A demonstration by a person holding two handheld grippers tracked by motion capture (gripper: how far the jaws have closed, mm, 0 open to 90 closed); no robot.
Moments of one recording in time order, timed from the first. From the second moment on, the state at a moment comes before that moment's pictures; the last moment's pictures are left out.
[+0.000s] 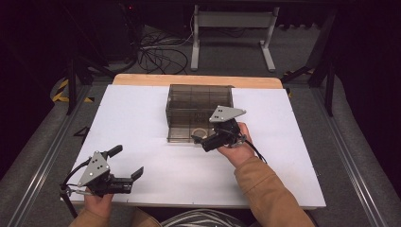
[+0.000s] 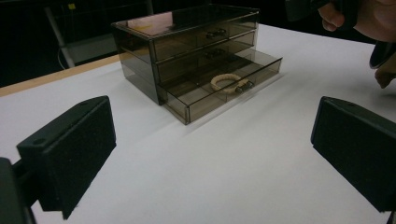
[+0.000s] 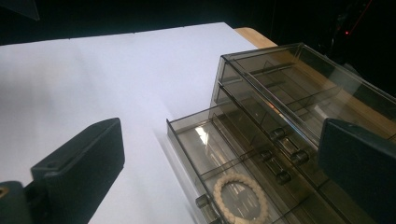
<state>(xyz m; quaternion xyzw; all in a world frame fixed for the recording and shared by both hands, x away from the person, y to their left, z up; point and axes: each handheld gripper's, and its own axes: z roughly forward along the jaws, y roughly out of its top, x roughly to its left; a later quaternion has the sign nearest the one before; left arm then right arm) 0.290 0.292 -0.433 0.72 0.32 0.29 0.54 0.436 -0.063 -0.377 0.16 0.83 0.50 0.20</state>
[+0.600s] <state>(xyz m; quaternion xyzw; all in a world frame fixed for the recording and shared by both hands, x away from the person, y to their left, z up) 0.290 0.293 -0.432 0.72 0.32 0.29 0.54 0.406 -0.096 -0.363 0.15 0.81 0.52 0.21</state>
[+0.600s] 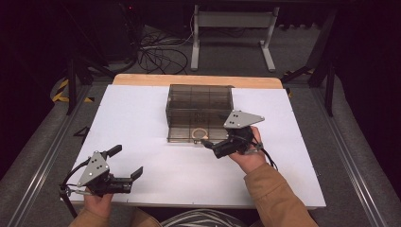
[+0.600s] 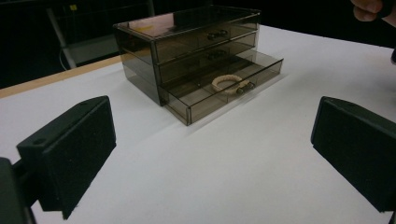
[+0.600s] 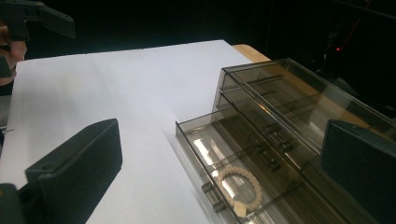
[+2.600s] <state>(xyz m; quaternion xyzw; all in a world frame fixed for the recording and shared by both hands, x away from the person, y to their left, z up) 0.289 0.294 -0.434 0.72 0.31 0.30 0.54 0.357 -0.225 -0.465 0.28 0.80 0.50 0.15</state>
